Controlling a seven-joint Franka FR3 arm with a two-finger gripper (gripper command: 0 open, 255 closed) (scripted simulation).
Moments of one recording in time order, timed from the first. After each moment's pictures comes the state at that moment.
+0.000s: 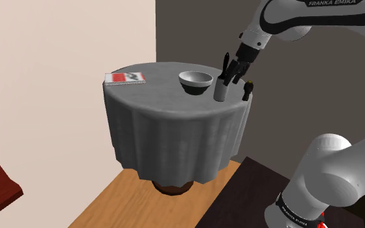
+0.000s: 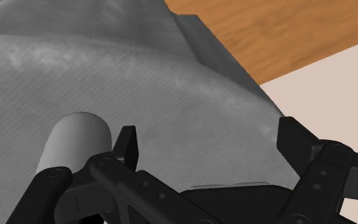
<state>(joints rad) 0.01 -0.66 -0.30 -2.32 0.02 1.87 -0.23</state>
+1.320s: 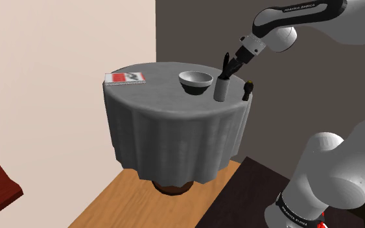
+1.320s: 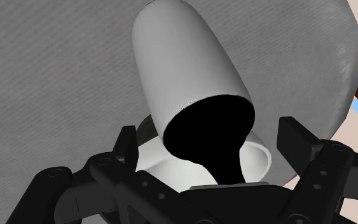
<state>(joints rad) 0.14 -0.41 -0.66 -2.18 0.24 2.13 -0.69</state>
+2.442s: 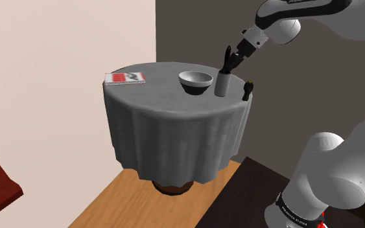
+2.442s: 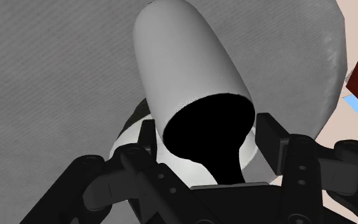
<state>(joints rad) 0.14 -0.41 -0.65 -2.11 0.23 2.06 -0.66</state>
